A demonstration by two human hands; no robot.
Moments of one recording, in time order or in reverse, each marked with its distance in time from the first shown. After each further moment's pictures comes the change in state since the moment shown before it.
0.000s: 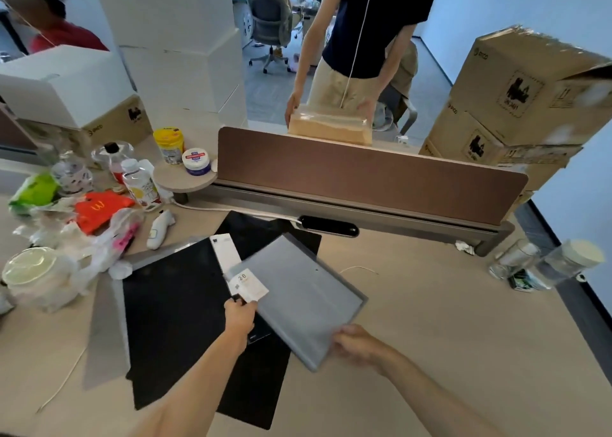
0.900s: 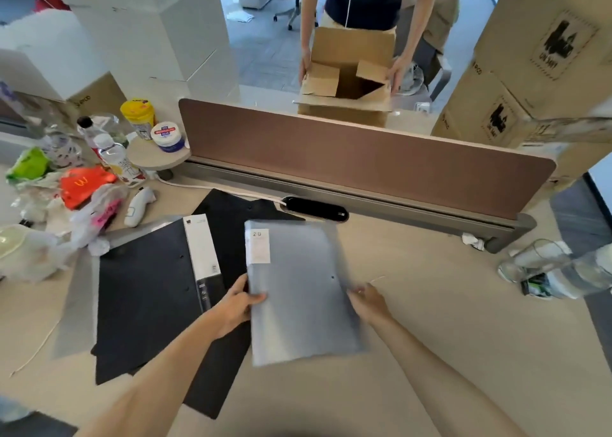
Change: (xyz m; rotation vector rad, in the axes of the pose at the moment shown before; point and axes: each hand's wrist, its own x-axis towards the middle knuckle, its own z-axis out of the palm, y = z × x) left_hand -0.009 -0.007 0.072 0.147 -0.391 -0.062; right_hand 0.105 0.022 -0.126 -0.192 0.258 -0.072
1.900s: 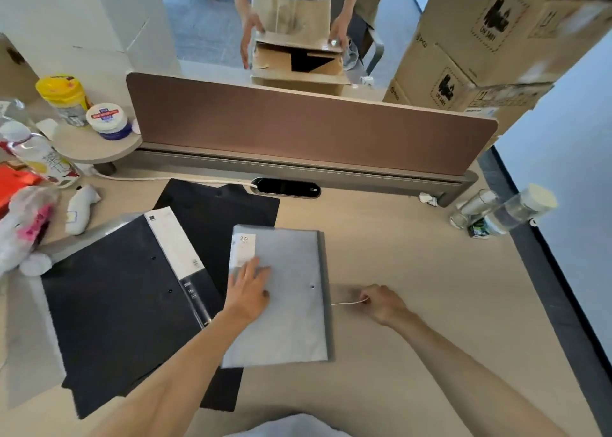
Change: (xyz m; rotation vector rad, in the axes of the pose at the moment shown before) left_hand 0.028 -0.025 0.000 1.532 0.104 0.551; right_hand -0.071 0.041 -0.004 -0.519 -0.044 -0.054
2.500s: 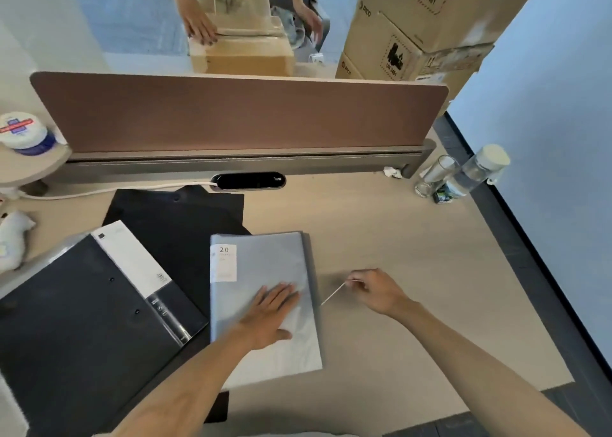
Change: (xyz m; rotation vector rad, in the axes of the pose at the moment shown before) left_hand -0.003 0.037 0.054 0.266 -0.334 0.583; right_hand -0.026 0.027 0.002 0.173 0.186 -0.095
